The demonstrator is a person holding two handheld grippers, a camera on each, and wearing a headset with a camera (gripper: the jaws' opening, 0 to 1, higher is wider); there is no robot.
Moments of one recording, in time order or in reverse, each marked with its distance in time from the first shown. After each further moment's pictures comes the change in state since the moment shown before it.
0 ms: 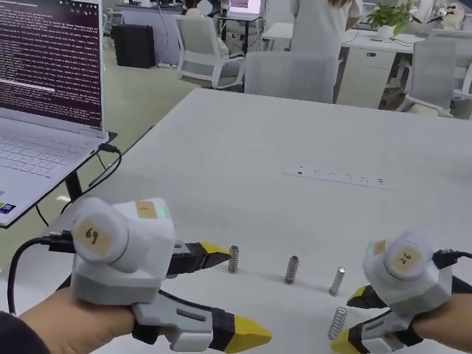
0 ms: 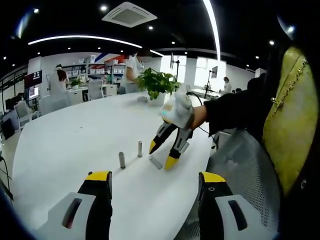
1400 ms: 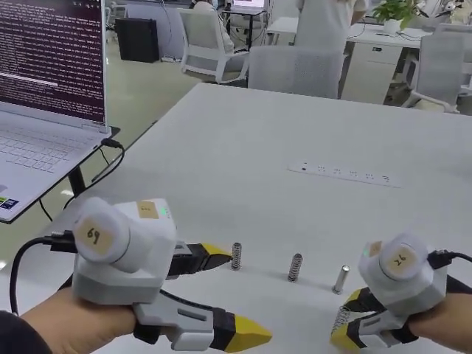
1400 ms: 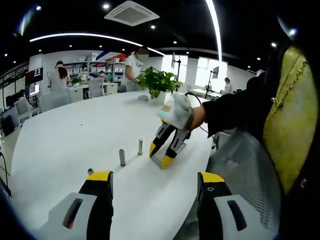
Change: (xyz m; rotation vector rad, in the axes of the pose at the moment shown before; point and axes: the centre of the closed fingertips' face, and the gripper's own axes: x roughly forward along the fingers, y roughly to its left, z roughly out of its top) left arm 0.001 0.002 -0.005 -0.019 0.005 0.000; right arm 0.006 0.002 0.003 -0.030 0.012 0.014
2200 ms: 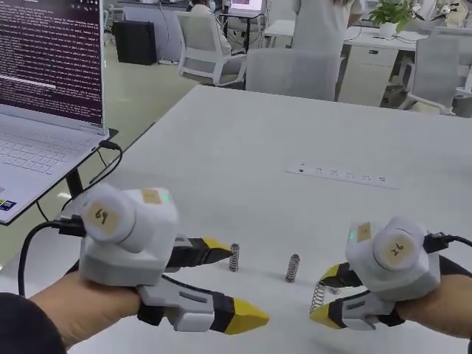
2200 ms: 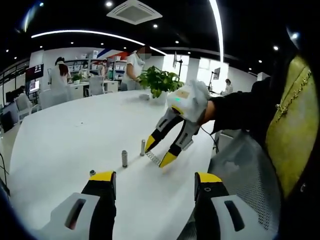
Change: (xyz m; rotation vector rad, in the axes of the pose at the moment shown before) left arm 0.006 0.012 0.006 -0.029 0.009 -0.007; right arm -0.025 0.016 0.060 -0.194 -0.127 -0.029
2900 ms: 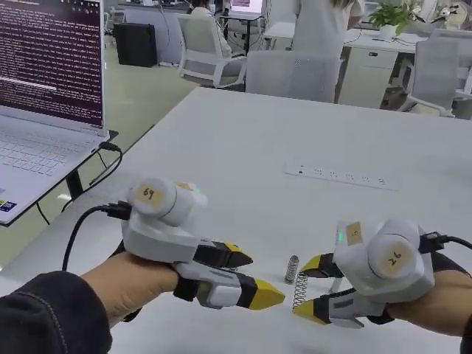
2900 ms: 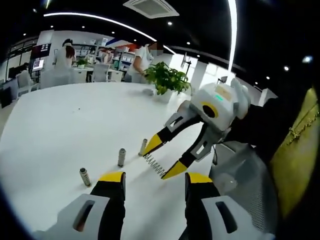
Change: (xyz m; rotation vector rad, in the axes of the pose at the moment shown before) left arm 0.039 0.014 0.000 -0.178 0.031 -0.029; right arm -0.004 0.011 0.033 -0.158 -0.075 0.000
